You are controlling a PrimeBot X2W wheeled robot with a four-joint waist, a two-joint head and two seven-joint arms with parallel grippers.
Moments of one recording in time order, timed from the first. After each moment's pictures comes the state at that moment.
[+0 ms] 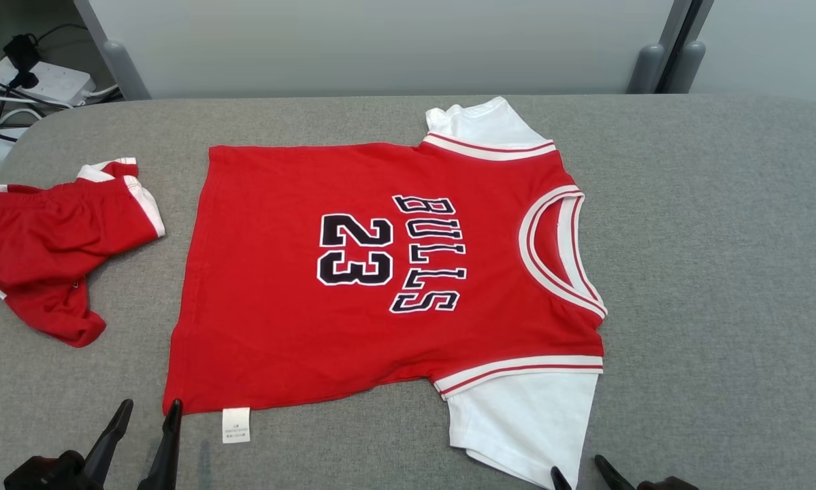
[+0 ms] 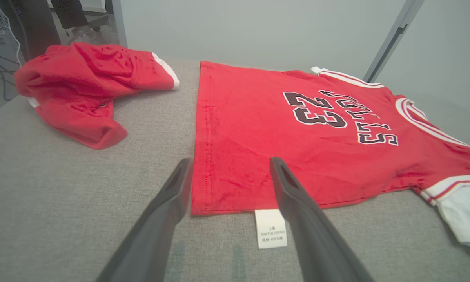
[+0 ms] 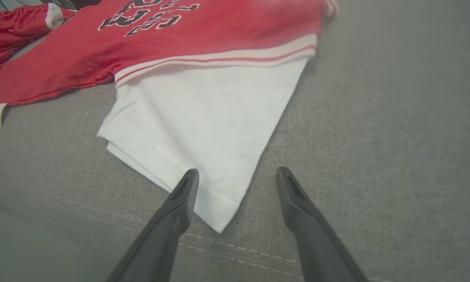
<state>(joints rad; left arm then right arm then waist) 0.10 0.31 -0.09 0.27 -0.49 -0.13 -0.25 0.05 -0.04 0.28 0.47 0.23 0.13 -0.25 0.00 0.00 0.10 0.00</state>
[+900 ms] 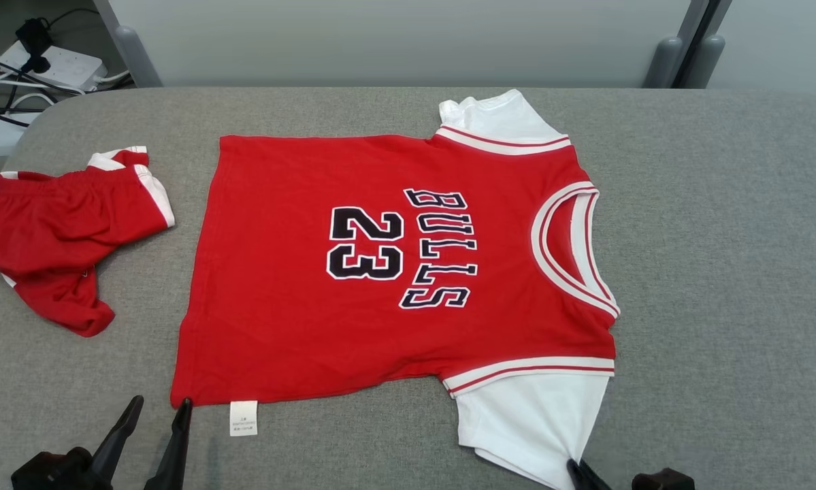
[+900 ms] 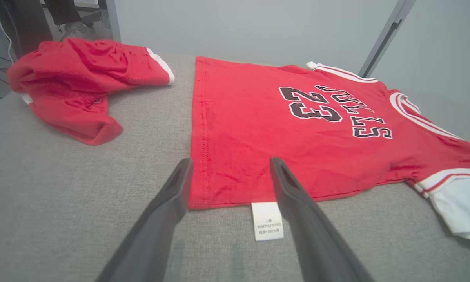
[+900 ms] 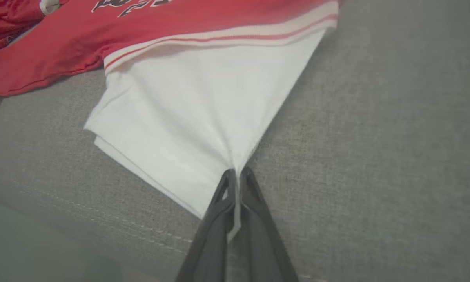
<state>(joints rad) 0.09 0.34 -0.14 0.25 -0.52 -0.13 -0.25 -0.02 -0.04 0.33 0.59 0.28 0.13 -0.26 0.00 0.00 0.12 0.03</state>
